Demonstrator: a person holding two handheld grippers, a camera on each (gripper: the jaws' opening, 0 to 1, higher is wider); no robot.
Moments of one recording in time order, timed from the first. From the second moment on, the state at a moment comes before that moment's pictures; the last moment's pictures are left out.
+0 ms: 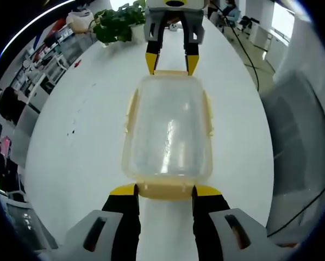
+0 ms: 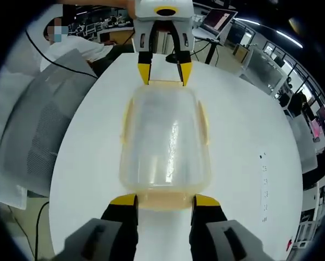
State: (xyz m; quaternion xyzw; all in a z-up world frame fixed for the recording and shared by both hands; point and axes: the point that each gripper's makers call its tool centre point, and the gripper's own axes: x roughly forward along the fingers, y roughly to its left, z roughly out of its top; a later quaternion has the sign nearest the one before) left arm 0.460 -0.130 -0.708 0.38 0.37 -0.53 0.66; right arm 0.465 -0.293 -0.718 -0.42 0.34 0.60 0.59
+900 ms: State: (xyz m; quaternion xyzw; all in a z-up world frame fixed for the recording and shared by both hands) left arm 0.463 -0.145 -0.733 0.37 0.39 -0.53 0.66; right arm 0.471 -0.308 -0.743 -0.41 0.35 0.62 0.57
